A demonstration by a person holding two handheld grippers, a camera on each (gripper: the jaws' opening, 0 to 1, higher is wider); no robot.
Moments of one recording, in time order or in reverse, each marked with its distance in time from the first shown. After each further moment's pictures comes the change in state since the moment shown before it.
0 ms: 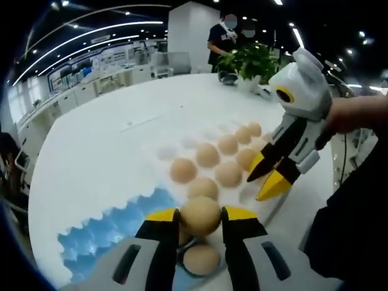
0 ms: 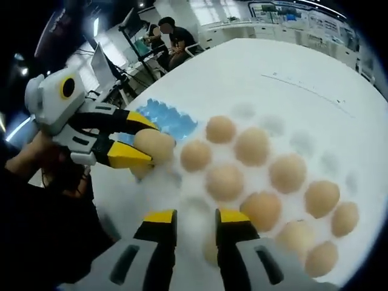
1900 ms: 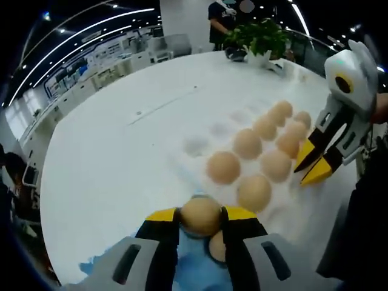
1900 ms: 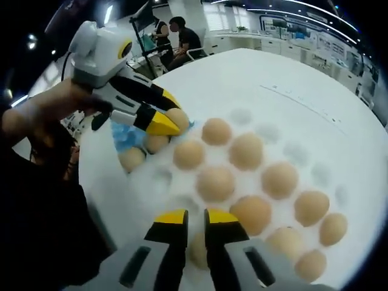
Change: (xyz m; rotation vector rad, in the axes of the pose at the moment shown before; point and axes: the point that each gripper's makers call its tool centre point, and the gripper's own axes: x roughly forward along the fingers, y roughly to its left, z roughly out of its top) left arm 0.043 0.055 -0.005 0.095 0.158 0.070; right arm 0.002 -0.011 -0.002 -0.100 -0.040 -0.077
